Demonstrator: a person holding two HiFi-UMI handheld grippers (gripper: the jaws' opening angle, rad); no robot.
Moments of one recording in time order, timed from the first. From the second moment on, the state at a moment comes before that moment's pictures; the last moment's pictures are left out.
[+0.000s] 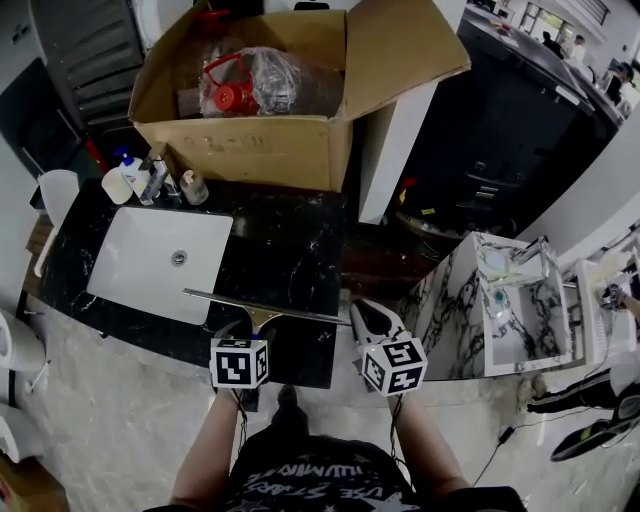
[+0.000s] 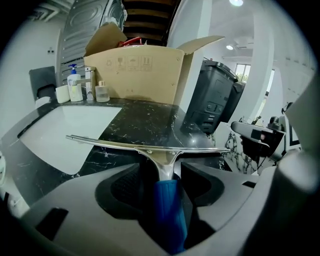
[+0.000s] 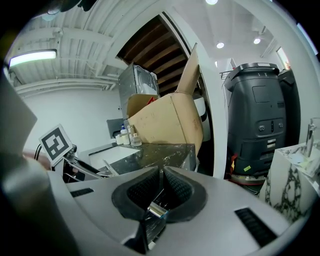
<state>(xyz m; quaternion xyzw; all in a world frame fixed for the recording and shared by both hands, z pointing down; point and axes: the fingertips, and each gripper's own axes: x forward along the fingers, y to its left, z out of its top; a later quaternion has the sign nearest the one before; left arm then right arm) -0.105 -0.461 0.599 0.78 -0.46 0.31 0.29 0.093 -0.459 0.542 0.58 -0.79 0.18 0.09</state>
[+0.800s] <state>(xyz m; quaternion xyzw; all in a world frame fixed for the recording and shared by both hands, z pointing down) -0.101 -0.458 0.601 0.77 -0.48 0.33 0.26 0.106 -0.439 0.536 0.59 -0.78 0.18 0.09</state>
